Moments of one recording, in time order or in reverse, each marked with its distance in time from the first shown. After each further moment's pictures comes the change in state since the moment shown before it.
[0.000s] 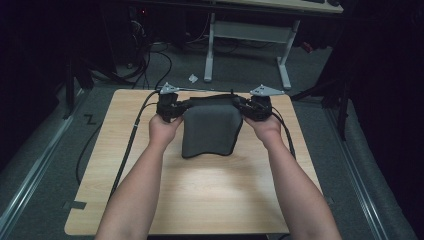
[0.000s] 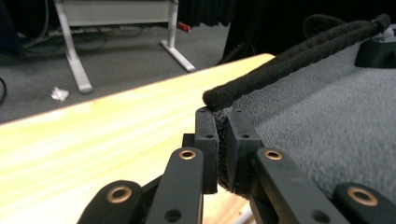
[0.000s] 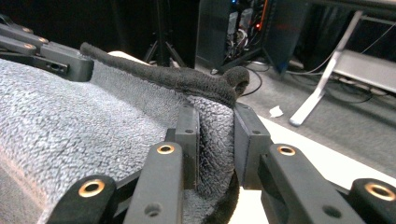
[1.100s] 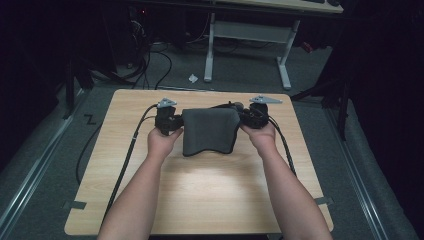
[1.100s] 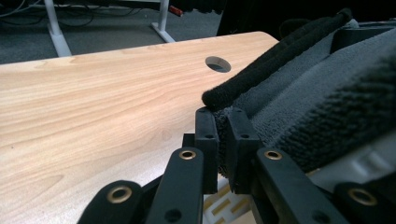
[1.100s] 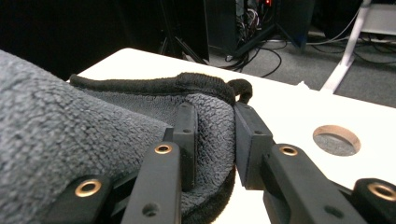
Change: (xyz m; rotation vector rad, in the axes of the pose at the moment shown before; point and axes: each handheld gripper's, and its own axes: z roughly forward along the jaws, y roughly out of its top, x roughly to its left) left arm 0.002 -0.043 0.000 0.035 -0.040 -0.056; right arm -0.002 -0.035 0.016 0.023 0.050 0.180
